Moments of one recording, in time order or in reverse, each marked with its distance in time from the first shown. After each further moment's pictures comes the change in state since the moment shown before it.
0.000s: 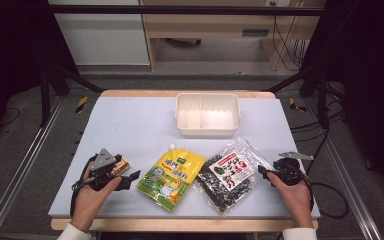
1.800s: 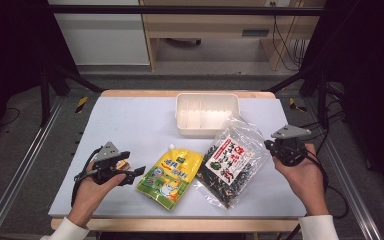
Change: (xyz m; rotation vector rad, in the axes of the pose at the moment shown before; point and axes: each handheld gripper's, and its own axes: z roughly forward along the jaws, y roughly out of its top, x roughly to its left) left arm -0.009 0.037 -0.001 0.031 -0.122 0.018; right arm 0.058 0.093 -0.074 -0.035 -0.080 -0.467
